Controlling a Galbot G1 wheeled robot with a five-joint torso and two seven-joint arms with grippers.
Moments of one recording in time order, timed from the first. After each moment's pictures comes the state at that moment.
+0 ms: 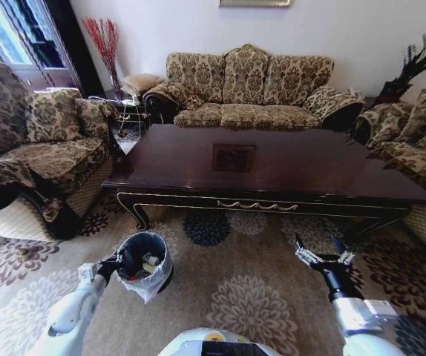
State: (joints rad) left arm 1.55 -1.18 -0.87 -1.80 -0.39 0.34 0.14; right arm -1.88 1.38 0.80 2.38 0.26 -0.03 -0.01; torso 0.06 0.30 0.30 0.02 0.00
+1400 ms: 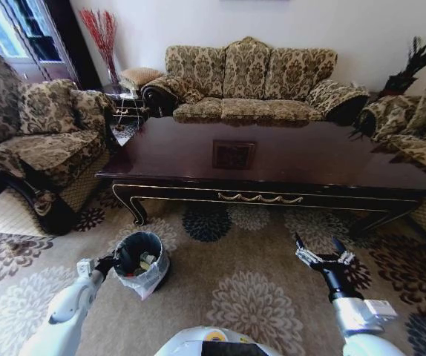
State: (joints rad) left arm 1.48 -1.14 -0.87 -1.69 -0.42 0.33 0.18; right arm -1.88 1.38 0.80 2.38 0.26 -0.03 -0.01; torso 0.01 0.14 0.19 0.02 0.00
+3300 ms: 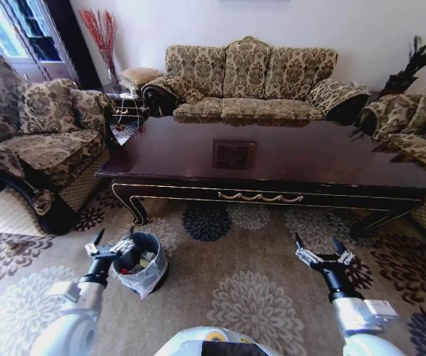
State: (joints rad) left arm 1.81 -1.42 -0.84 -2.34 -0.41 0.06 0.09; right arm -1.88 1.38 0.80 2.38 0.26 -0.03 -0.01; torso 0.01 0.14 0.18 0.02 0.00
